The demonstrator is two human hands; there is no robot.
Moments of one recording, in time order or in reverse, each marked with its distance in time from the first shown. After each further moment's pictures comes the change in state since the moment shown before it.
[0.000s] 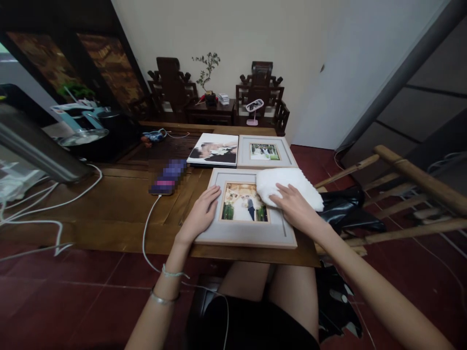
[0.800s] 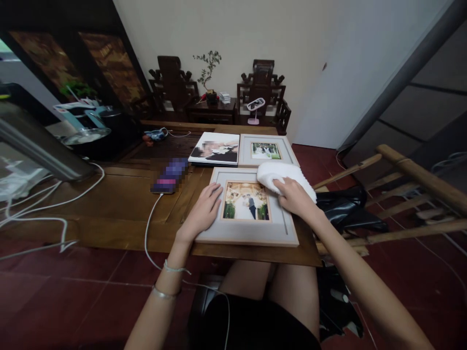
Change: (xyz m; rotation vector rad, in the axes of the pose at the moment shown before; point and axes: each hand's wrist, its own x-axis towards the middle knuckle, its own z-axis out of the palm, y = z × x) left_hand 0.001 -0.005 0.000 0.144 -0.063 0.075; right_hand 0.024 0.014 0.003 0.089 0.076 0.135
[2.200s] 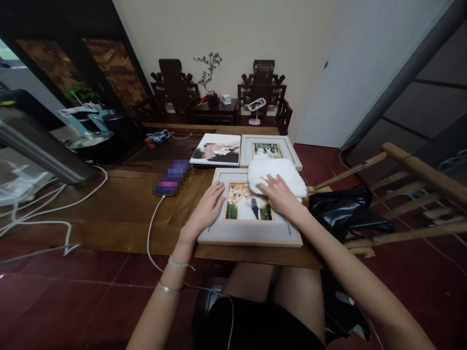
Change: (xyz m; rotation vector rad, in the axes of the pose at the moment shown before) left_hand 0.013 -0.004 0.004 -0.049 0.002 -0.054; right_hand 0.028 -0.030 0.015 -0.099 -0.097 -0.111
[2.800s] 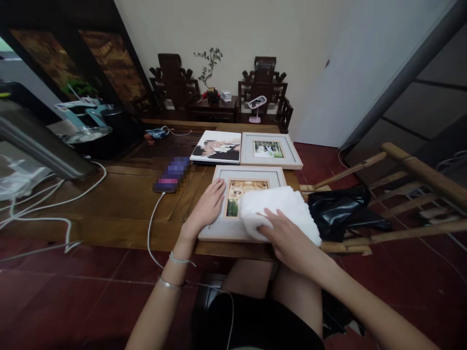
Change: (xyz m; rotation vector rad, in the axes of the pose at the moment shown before) left_hand -0.001 -0.006 0.002 0.142 -0.046 0.063; right_hand -0.087 -0.063 -0.036 0.289 -0.063 -0.122
